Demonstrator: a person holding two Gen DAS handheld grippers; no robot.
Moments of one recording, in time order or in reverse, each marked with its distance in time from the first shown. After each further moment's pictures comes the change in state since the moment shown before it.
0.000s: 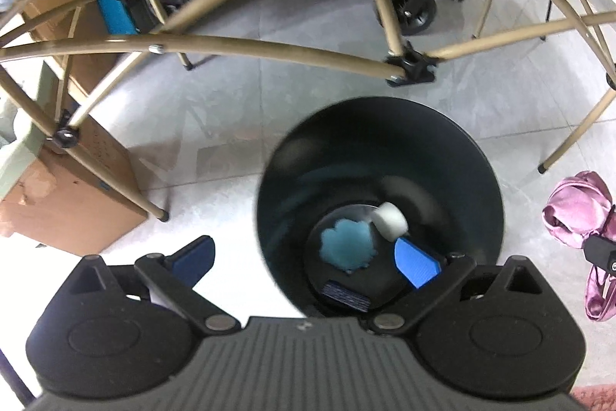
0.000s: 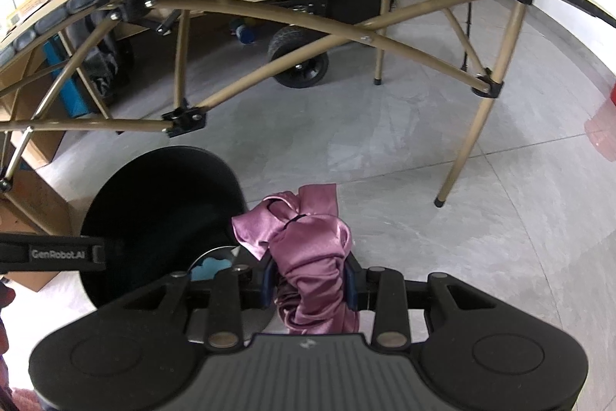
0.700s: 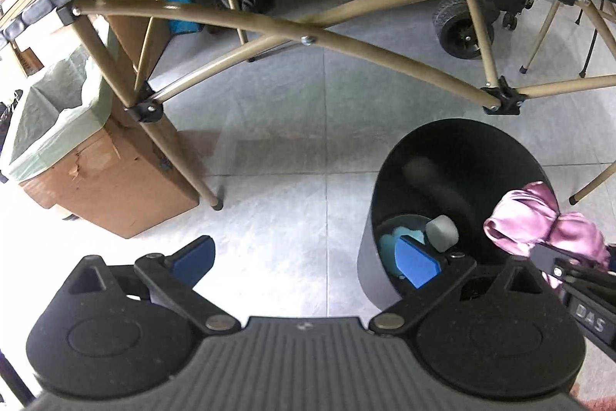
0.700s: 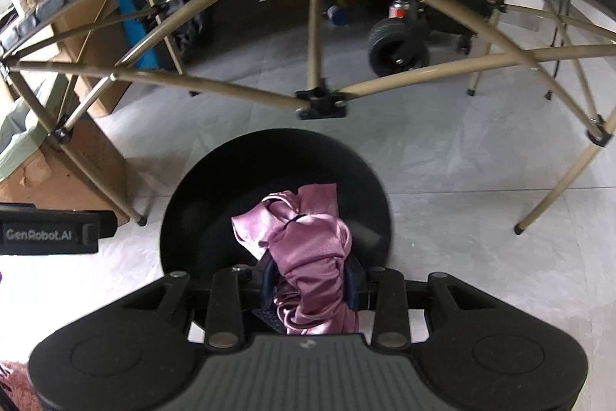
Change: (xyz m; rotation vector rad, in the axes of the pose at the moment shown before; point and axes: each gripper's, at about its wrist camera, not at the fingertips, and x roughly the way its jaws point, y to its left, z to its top) left arm -0.015 0.084 -0.006 -0.123 0.003 0.056; right arm 0.033 0.105 0.015 -0.178 0.071 0.140
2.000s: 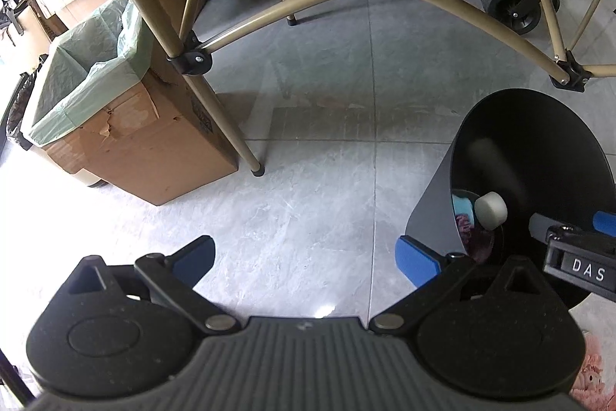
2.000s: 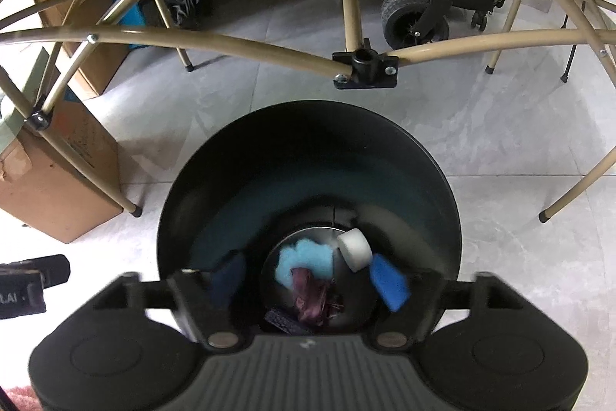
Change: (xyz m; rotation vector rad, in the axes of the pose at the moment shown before) left arm 0.027 0.035 -0.013 -0.041 0.095 0.089; right arm 0.057 0.024 0.009 0.011 0.073 -0.018
